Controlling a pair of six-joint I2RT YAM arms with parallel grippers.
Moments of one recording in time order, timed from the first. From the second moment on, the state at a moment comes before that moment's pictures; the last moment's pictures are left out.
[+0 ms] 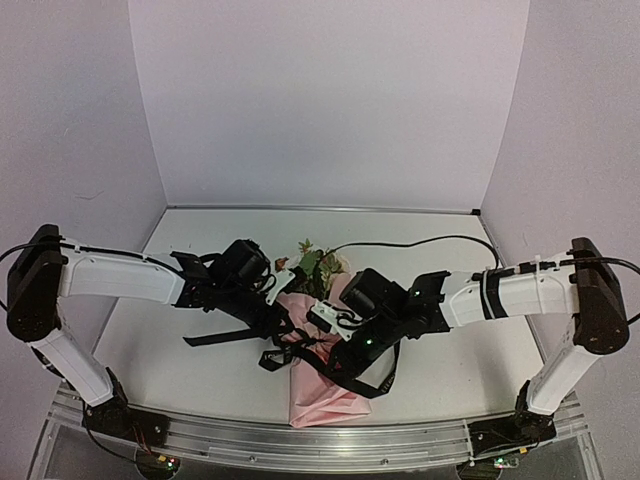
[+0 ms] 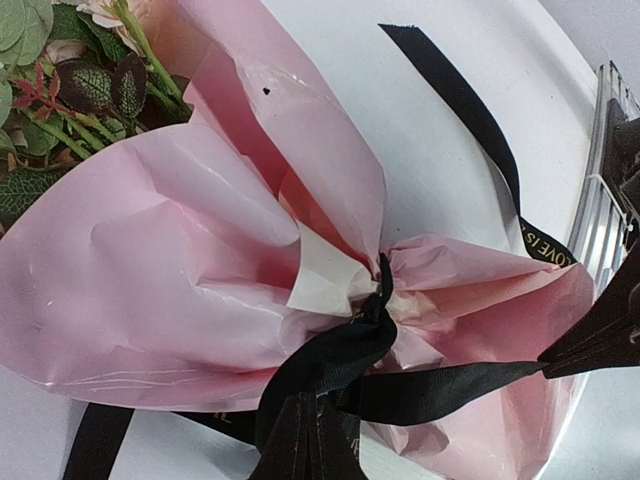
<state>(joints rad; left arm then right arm) -0.92 1.59 0.96 -0.27 0.26 -0.18 1.11 1.68 1.08 -0.43 -0.32 0.34</state>
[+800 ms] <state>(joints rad) -0.92 1.54 0.90 -0.16 0.35 -0.24 1.05 1.90 1.24 -0.25 -0.23 0.58</state>
